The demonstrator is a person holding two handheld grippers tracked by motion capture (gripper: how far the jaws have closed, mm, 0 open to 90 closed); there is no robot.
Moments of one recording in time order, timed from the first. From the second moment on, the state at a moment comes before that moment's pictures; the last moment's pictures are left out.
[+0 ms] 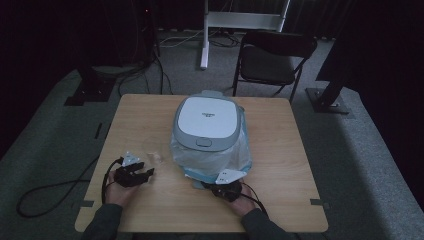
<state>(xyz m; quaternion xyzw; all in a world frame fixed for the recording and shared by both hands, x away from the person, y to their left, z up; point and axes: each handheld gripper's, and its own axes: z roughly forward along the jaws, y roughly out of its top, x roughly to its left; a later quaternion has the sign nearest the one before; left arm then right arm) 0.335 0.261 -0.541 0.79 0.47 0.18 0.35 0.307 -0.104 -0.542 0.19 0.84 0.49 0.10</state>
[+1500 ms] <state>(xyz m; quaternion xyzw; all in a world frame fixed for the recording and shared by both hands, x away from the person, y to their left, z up) 0.336 0.261 -0.541 0.79 0.47 0.18 0.36 0.308 -0.101 -0.544 0.18 0.86 0.47 0.10</state>
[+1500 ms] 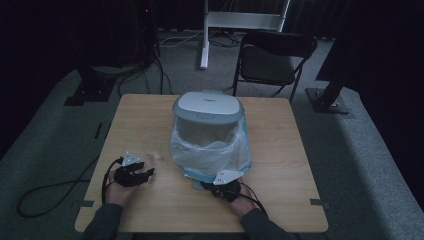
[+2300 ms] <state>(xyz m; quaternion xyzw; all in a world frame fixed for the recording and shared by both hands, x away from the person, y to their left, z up) 0.336 0.261 -0.540 0.79 0.47 0.17 0.35 0.308 -0.101 -0.544 0.18 0.86 0.47 0.10</state>
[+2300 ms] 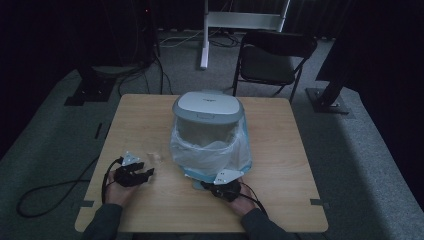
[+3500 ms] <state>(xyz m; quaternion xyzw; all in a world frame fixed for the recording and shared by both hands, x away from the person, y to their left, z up) 0.334 0.289 -0.471 0.73 0.48 0.21 0.45 0.310 -0.102 -0.544 0.18 0.86 0.48 0.09</state>
